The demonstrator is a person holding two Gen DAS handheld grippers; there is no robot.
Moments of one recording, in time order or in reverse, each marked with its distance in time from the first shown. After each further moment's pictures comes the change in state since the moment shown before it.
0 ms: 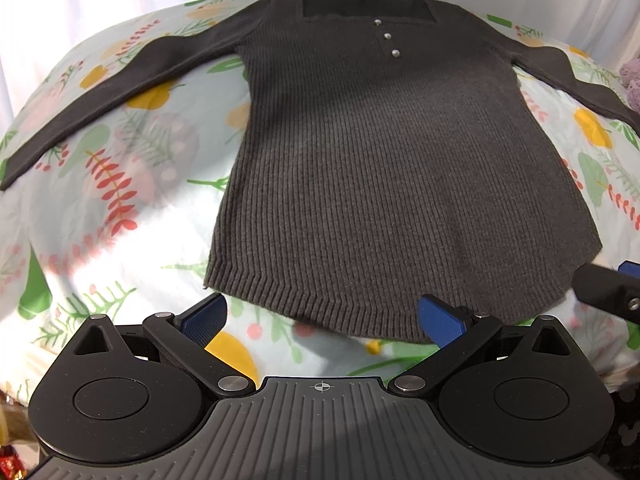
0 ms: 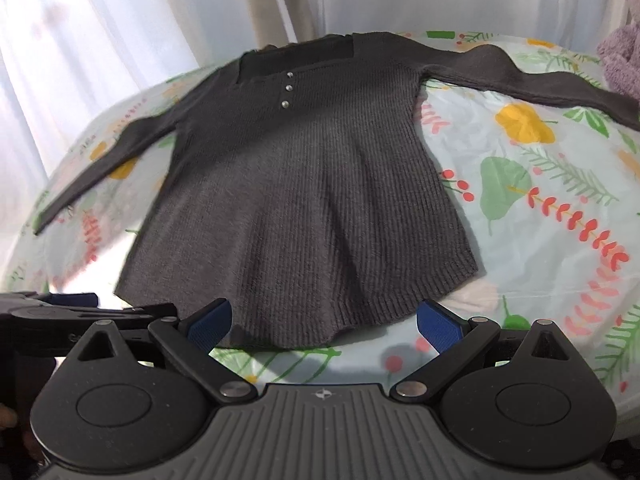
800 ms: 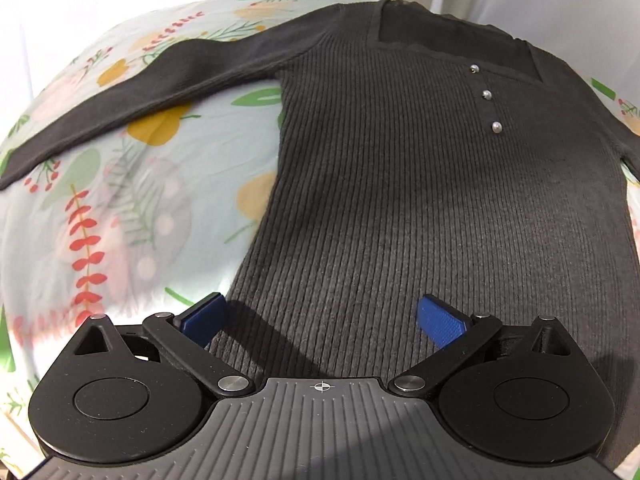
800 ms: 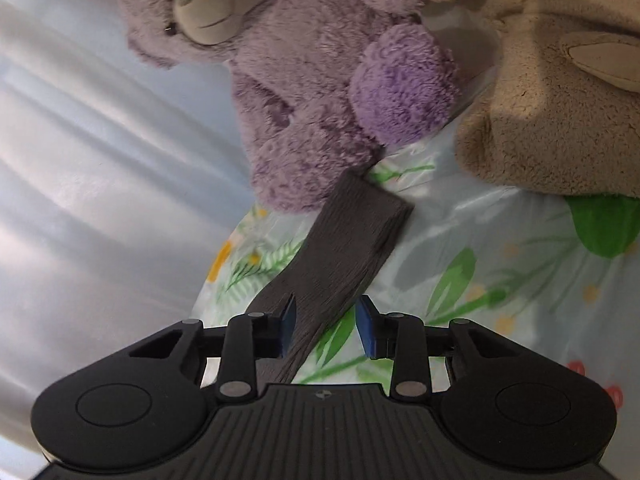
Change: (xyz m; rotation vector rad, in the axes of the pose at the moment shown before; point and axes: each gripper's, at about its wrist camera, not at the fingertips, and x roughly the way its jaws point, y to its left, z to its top) left arm 0.088 0.006 0.102 -0.204 -0.014 0.135; right arm 0.043 -0.408 0.137 1.009 -0.545 -0.137
